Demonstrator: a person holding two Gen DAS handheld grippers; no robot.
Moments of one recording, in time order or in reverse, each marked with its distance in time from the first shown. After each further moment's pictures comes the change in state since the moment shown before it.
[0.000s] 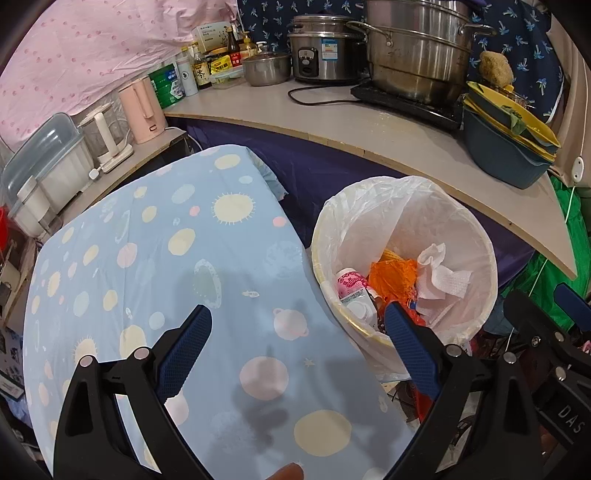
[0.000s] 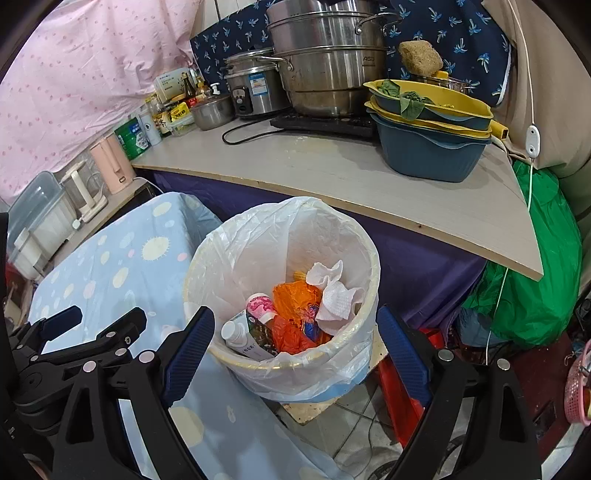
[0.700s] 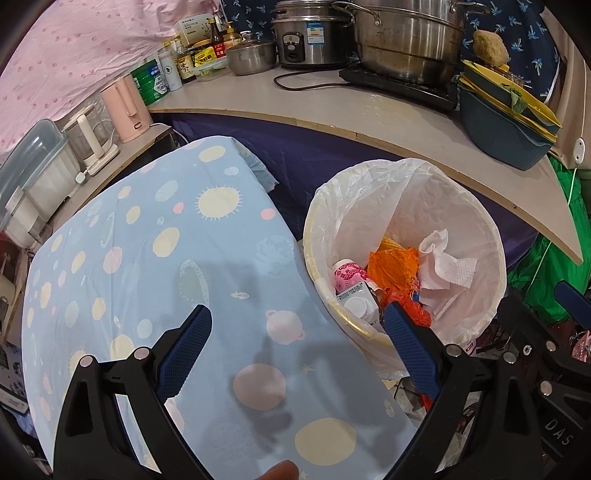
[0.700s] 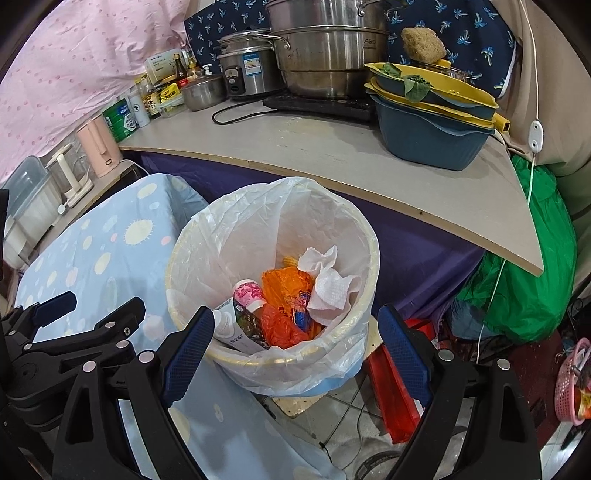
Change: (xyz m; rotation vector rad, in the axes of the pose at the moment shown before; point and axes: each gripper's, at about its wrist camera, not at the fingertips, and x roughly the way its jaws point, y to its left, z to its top) left arm 0.021 -0.009 0.003 0.055 0.042 -0.013; right arm 0.019 0.001 -0.003 -0.006 0.057 -0.044
